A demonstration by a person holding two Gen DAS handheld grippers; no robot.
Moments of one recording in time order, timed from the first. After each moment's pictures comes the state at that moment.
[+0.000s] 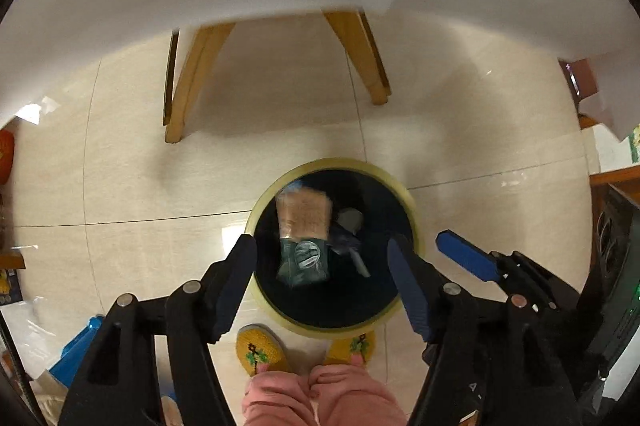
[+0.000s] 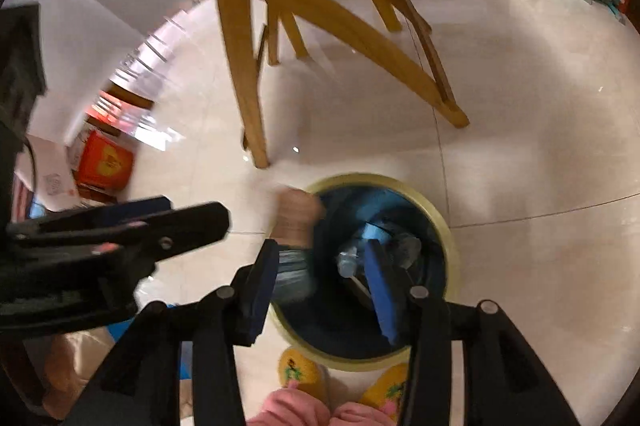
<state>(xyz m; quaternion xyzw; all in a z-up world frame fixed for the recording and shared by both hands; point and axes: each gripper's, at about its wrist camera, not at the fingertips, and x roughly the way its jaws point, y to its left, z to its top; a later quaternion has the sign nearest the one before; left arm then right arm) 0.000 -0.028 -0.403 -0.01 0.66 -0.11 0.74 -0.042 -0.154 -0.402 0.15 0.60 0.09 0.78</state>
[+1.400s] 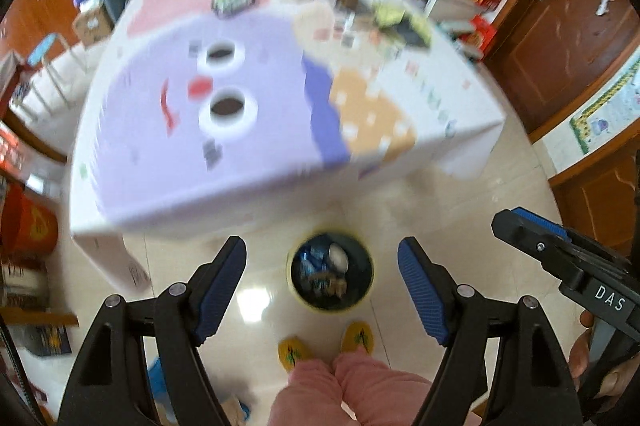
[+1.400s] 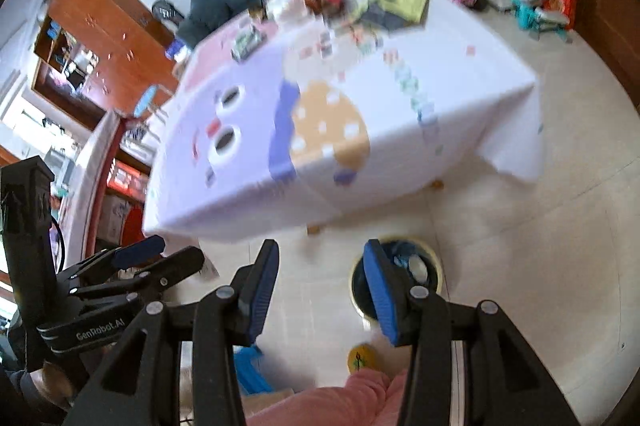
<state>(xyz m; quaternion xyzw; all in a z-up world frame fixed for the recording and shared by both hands) -0.022 0.039 -0.036 0.02 0.54 -0.17 0.82 -0.074 -0.156 -0.030 0.22 0.50 0.02 0.84</state>
